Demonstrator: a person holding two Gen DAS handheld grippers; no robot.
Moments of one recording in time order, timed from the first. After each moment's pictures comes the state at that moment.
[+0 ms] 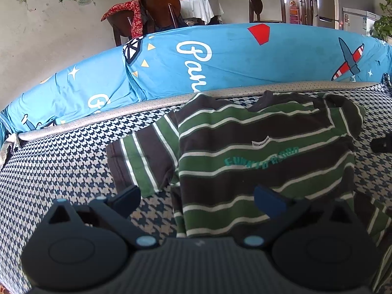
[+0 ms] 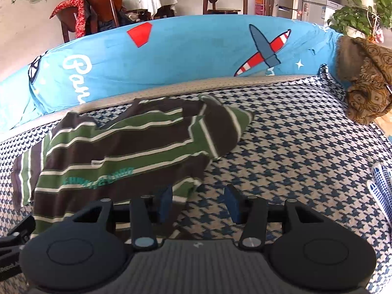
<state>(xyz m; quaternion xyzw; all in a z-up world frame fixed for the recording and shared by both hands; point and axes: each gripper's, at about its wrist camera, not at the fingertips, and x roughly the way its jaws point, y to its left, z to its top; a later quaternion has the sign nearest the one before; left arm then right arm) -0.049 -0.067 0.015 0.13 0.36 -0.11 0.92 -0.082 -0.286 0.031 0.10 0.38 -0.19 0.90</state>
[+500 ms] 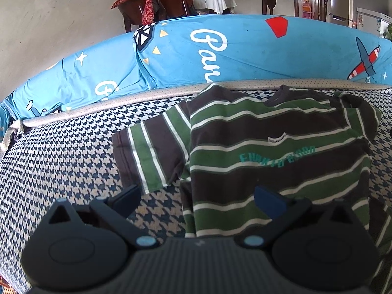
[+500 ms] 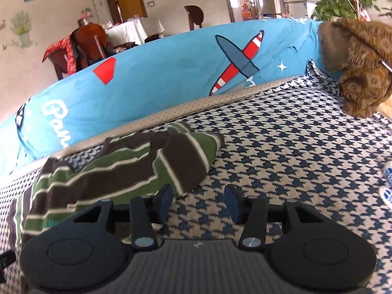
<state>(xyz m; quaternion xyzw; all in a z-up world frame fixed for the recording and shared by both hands) -0.032 -0.060 0.006 0.11 0.38 -0.08 0.91 -0.076 -0.367 0.004 0.18 0.30 -0.19 0.92</state>
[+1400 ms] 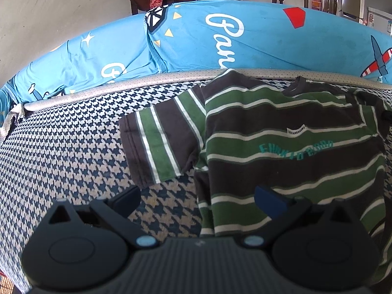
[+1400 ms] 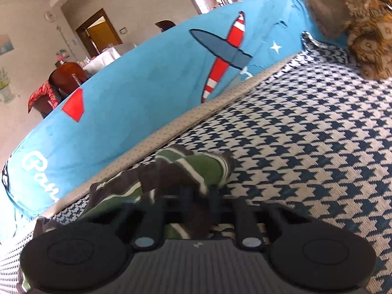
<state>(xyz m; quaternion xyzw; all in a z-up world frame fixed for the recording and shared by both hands) -0.017 -0.043 -0.003 0.10 0.40 -0.07 0.91 -0.023 -0.392 -0.026 0.27 0.24 -0.21 0.91</state>
